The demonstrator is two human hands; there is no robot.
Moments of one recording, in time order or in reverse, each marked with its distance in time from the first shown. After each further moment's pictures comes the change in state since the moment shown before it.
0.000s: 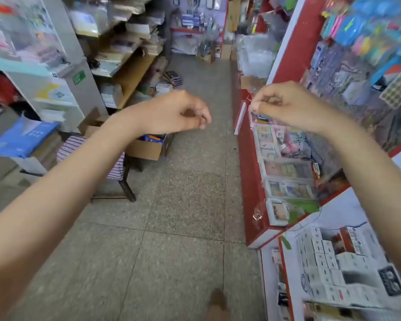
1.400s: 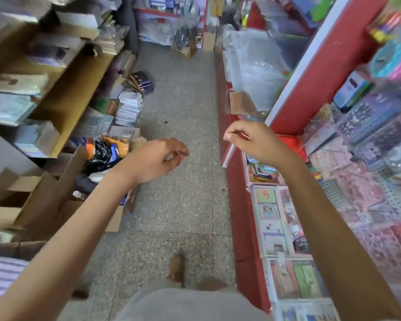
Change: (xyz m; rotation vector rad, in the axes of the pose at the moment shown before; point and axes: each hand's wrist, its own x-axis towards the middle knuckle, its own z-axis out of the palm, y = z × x) left_hand 0.515 -0.416 -0.063 0.061 0.055 -0.077; right_hand 0.574 0.370 -0.027 0.034 -0.016 0.075
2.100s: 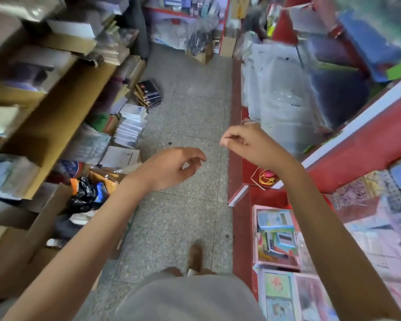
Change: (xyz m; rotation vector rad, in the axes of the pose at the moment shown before) left_hand 0.332 -0.150 -0.021 -0.132 -0.064 -0.091; right_hand 0.343 0.180 -0.064 0.044 -0.136 -0.024
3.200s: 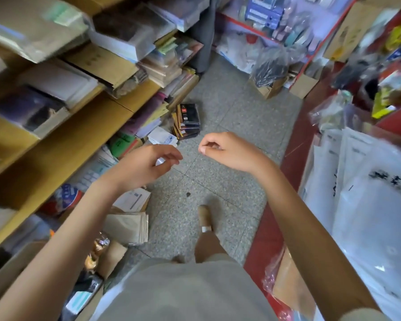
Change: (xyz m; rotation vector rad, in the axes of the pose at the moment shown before) left_hand 0.346 -0.377 -0.240 -0.120 0.284 -0.409; right_hand 0.650 0.081 -0.036 0.006 -0.469 -0.215
